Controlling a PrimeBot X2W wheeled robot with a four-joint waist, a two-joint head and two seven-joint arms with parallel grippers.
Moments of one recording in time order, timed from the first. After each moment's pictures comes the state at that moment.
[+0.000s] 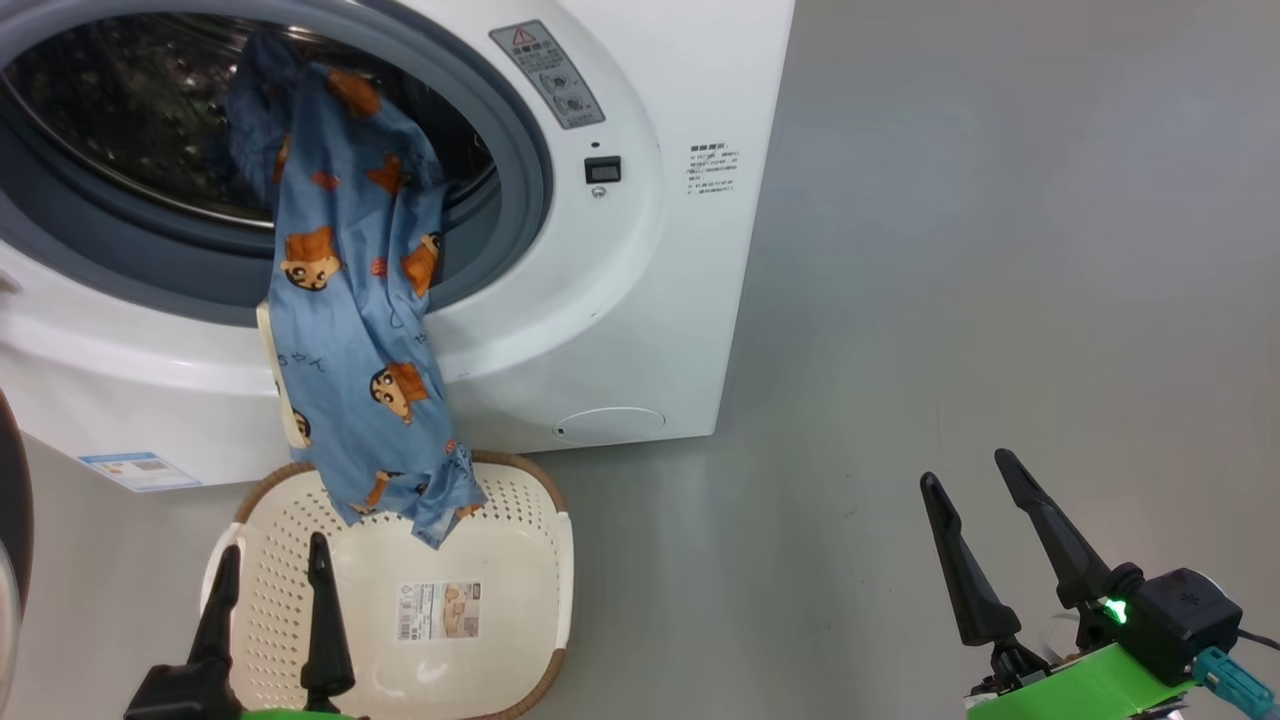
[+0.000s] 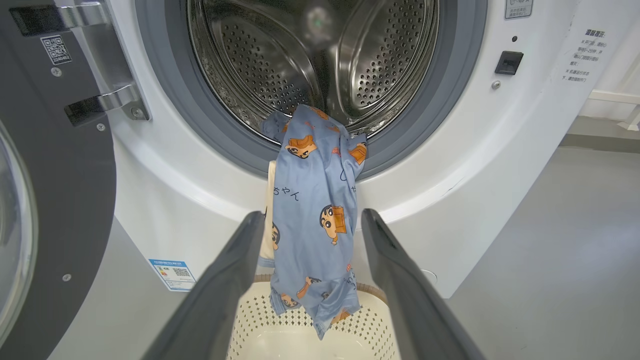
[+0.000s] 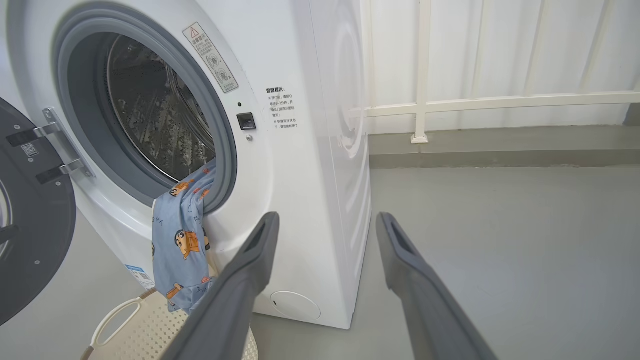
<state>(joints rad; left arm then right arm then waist) 0.02 0.15 -0.20 0.07 -0.33 0.20 -0.25 0.01 -0.16 0.11 -0.05 0.28 0.13 -0.26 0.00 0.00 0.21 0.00</state>
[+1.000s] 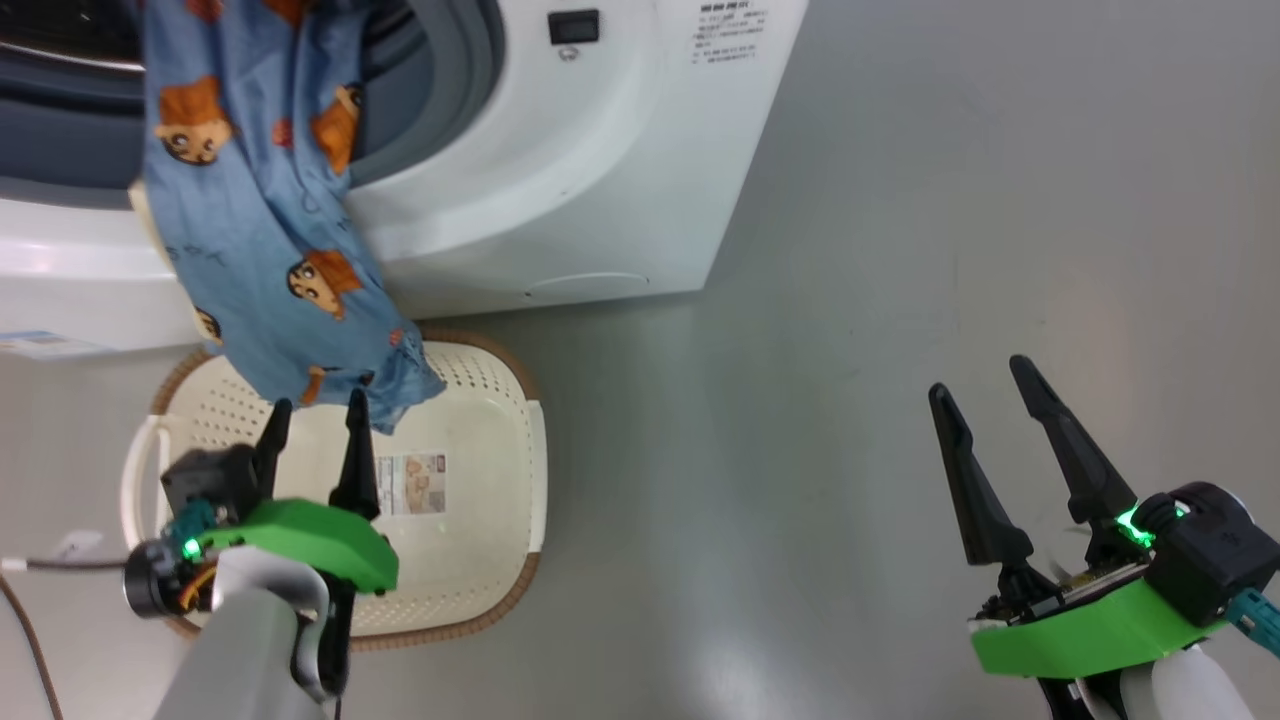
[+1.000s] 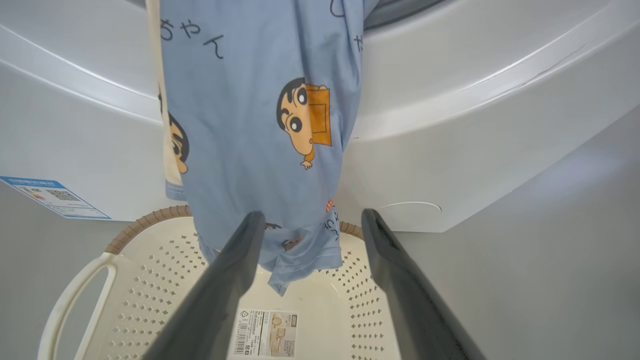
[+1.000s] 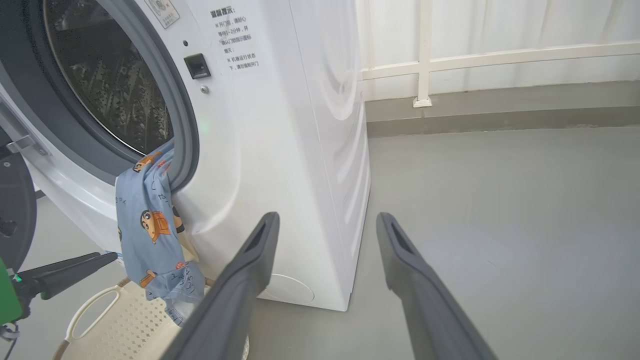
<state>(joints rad) -0.46 0.10 -0.23 0.62 -0.43 0.02 -0.23 -0.09 -0.16 0.11 -0.12 0.28 0.13 -0.26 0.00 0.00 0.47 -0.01</state>
